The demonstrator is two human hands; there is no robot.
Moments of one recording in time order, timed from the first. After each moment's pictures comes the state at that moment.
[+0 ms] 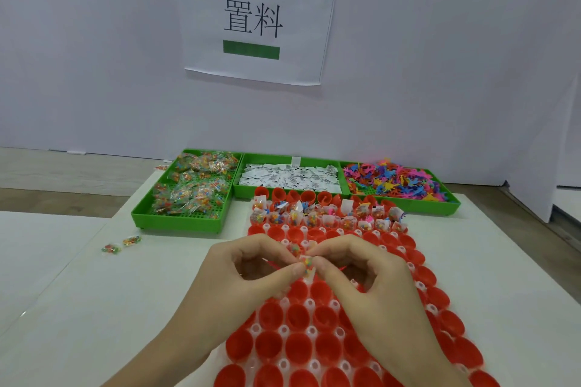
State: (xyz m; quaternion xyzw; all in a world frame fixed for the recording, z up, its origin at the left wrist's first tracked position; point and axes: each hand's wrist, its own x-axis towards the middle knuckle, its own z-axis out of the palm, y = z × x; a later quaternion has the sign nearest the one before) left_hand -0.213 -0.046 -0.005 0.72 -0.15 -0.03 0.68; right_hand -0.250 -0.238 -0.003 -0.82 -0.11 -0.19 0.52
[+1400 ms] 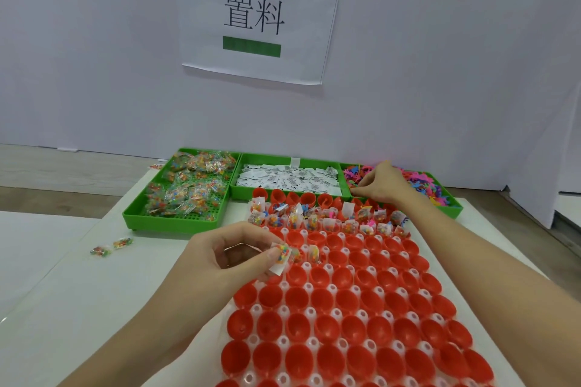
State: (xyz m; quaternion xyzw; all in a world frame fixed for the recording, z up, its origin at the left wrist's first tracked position) left_hand -0.193 -0.026 -0.006 0.71 -0.14 -0.06 0.69; right_hand -0.022 -0.360 0.005 -0.97 0.09 -0.05 0.22
